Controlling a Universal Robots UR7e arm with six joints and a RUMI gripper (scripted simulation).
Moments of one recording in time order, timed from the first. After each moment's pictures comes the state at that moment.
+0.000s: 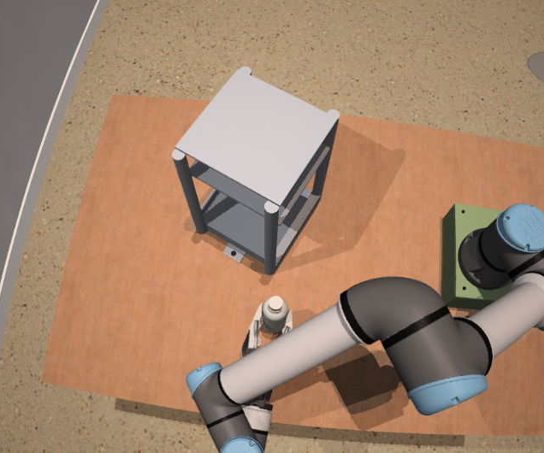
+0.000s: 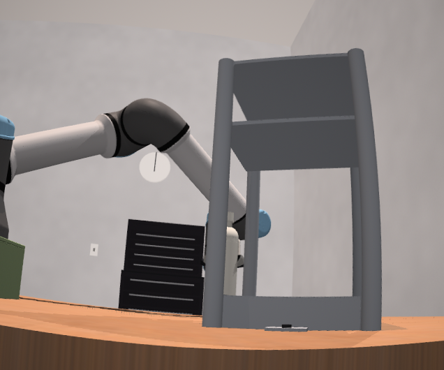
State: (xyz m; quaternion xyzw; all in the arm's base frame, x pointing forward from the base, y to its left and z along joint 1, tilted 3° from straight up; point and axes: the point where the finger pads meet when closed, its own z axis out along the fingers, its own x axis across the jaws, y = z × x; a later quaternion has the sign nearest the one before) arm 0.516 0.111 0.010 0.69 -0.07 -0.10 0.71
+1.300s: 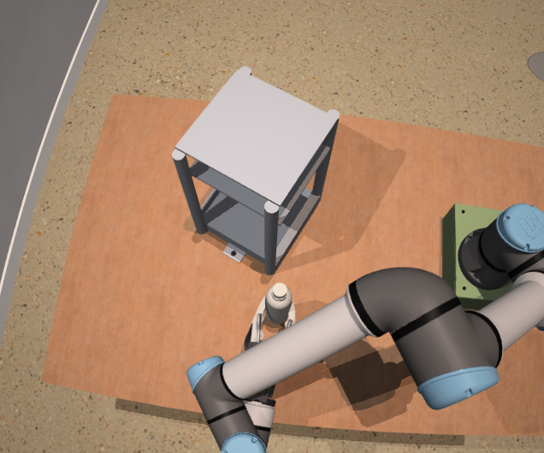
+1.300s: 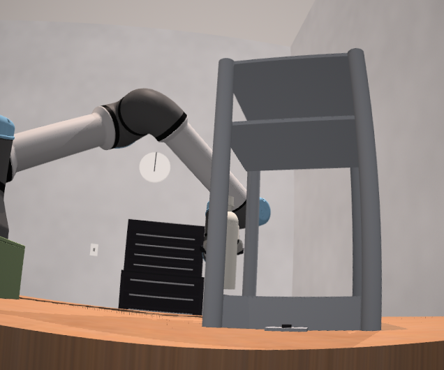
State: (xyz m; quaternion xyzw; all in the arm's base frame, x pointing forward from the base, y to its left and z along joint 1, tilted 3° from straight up) arm 0.512 0.103 0.042 0.69 -0.06 -0.10 0.71
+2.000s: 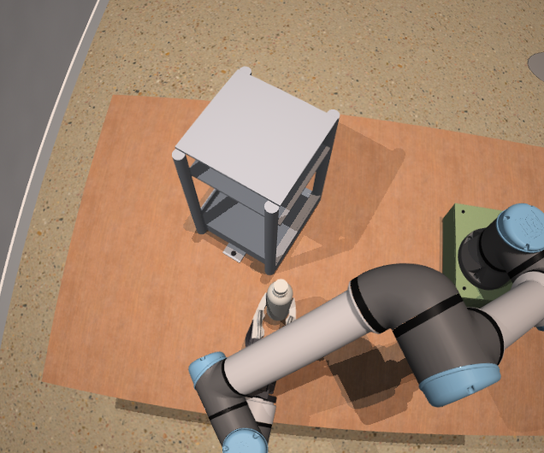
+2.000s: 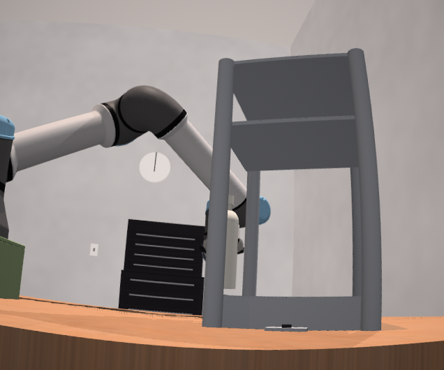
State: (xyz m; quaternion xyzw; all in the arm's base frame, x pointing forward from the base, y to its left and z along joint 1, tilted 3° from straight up) arm 0.510 0.096 0.043 0.69 -0.07 -0.10 0.71
